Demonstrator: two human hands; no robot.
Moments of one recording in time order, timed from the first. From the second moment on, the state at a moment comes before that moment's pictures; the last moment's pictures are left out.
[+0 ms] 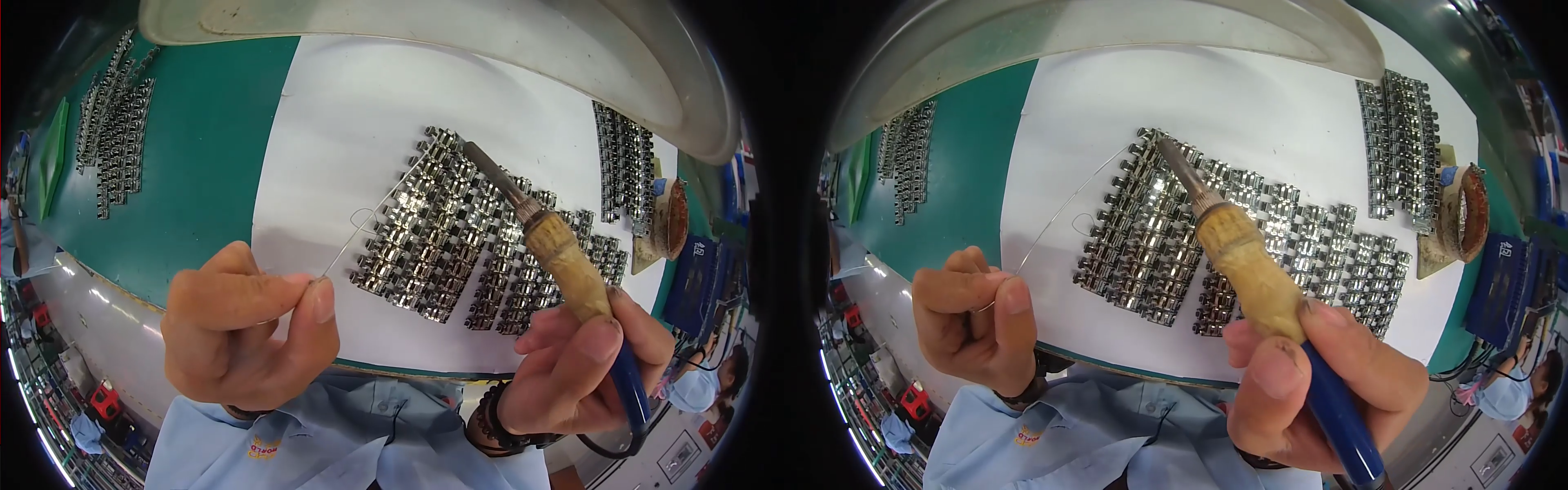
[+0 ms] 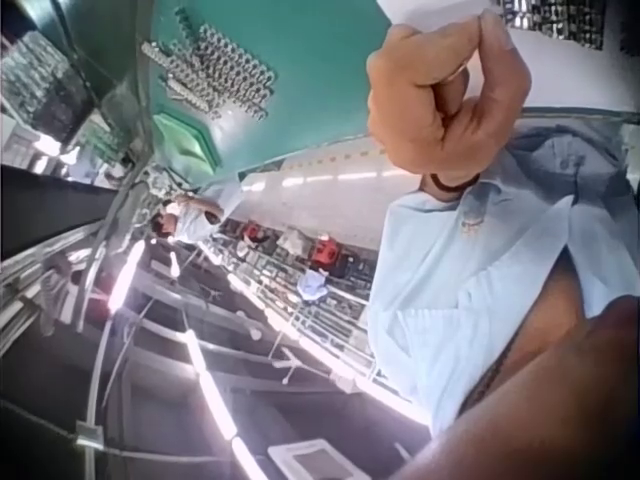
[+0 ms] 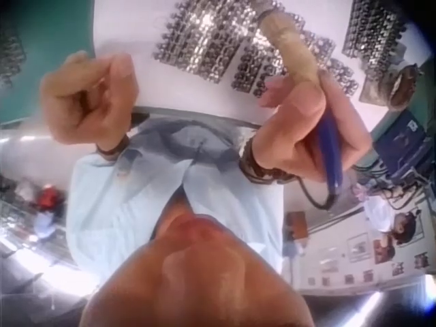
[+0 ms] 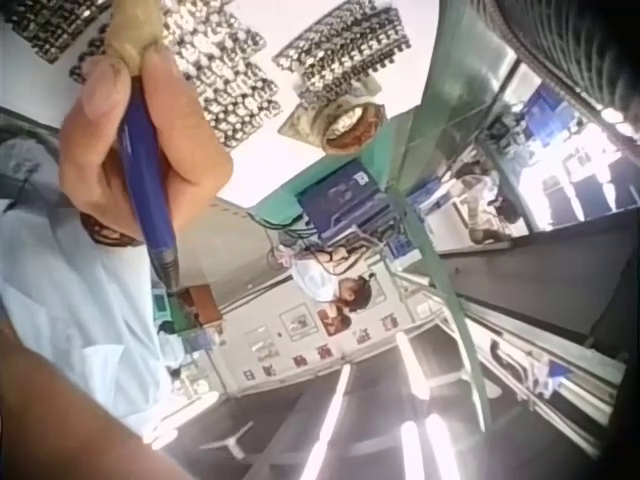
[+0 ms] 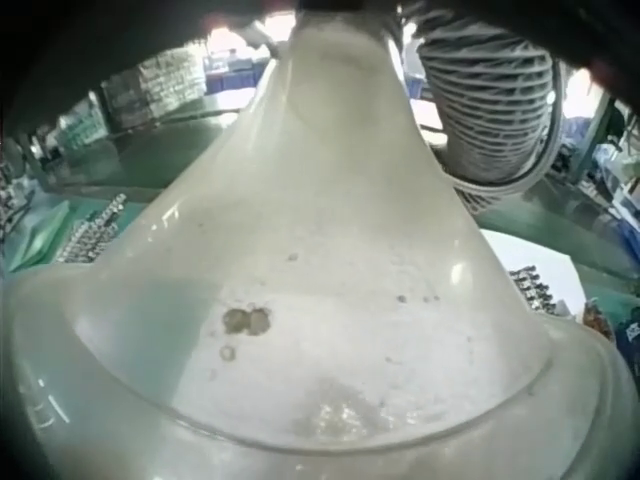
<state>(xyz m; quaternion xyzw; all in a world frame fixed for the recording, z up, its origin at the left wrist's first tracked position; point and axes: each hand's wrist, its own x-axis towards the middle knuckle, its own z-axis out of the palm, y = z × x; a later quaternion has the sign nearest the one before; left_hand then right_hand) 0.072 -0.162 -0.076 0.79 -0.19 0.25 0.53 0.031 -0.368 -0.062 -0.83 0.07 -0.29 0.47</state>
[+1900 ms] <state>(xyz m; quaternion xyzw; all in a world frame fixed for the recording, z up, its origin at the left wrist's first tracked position) 0.075 -0.164 -0.077 0.81 -0.19 0.22 0.51 0.041 -0.352 -0.060 -0.80 0.10 -0.29 0.52</state>
